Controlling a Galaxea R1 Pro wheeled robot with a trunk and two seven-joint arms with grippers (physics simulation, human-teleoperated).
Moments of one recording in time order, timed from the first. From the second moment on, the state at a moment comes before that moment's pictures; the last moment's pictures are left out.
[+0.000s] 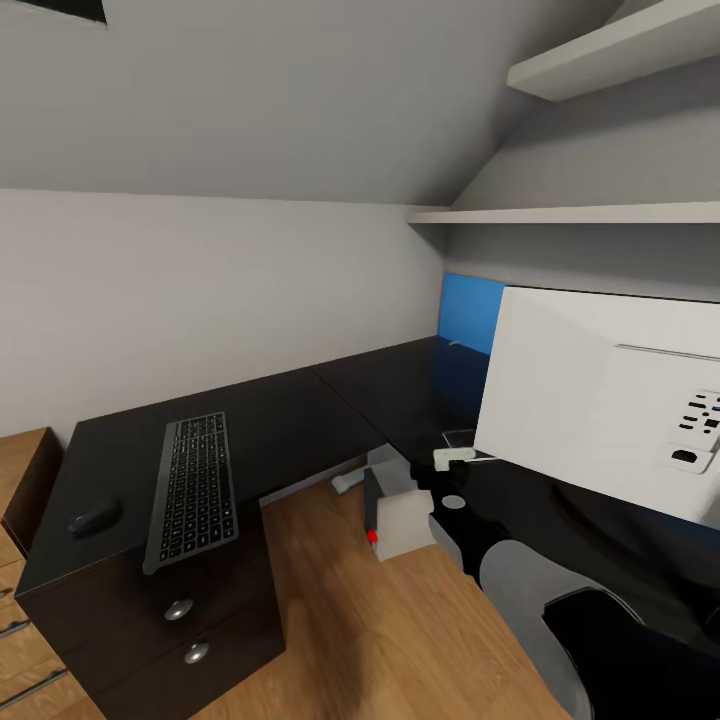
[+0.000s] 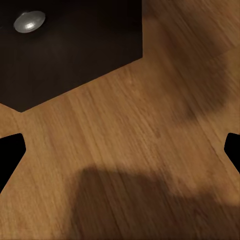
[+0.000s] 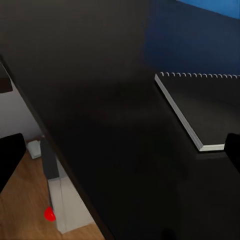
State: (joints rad) left arm -0.09 0.00 -0.56 -0.70 0.47 -0.06 0.55; right arm -0.95 0.13 0.25 -0.20 -0.08 -0.20 -0.31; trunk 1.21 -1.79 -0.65
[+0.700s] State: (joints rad) left arm -0.09 -0.02 -0.57 -0.69 0.46 -0.06 0.55; right arm -0.88 0.13 0.22 -0.23 -0.08 -0.29 -0.34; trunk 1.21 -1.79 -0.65
